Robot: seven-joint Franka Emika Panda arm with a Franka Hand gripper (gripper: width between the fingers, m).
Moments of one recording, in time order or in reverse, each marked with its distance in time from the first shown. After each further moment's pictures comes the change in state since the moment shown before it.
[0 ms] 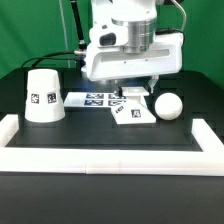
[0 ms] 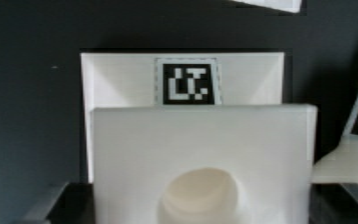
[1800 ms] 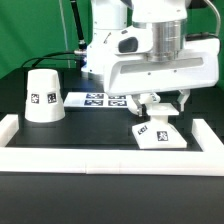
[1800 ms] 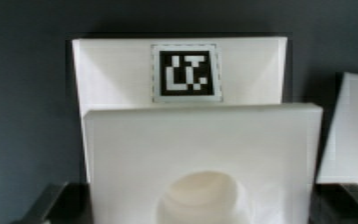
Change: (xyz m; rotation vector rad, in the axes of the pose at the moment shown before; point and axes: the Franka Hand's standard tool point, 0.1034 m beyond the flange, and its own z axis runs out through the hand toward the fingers) arm 0.135 -0.026 -0.018 0.020 0.121 0.060
